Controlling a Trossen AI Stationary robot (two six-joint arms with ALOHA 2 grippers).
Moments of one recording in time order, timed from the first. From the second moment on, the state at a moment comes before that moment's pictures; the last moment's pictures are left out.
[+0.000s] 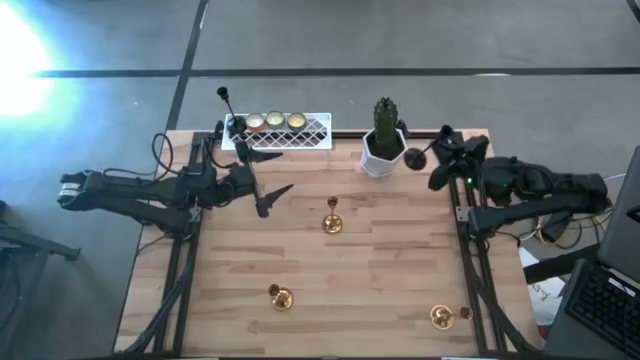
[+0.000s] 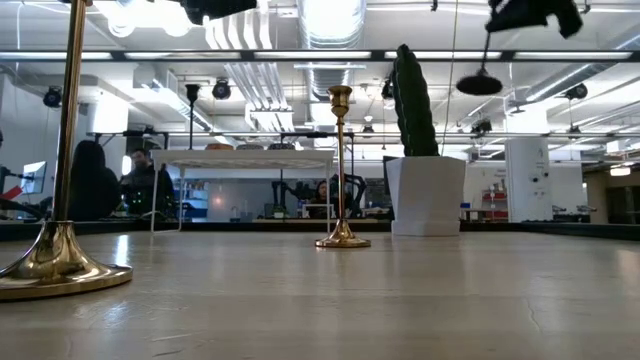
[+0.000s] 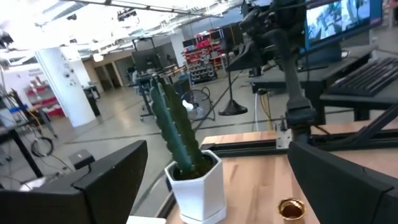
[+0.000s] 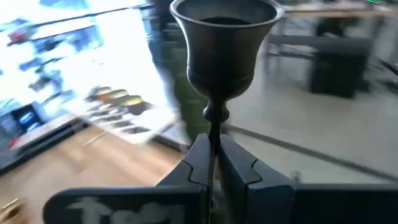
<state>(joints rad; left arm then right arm) -0.01 0.90 0.70 0.32 -0.35 0.29 0.06 0.61 0.85 -0.57 0.92 0.41</state>
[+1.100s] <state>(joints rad) 0.00 1.26 1.05 0.22 0.05 0.16 0.18 1.32 1.36 -0.31 0.28 0.00</state>
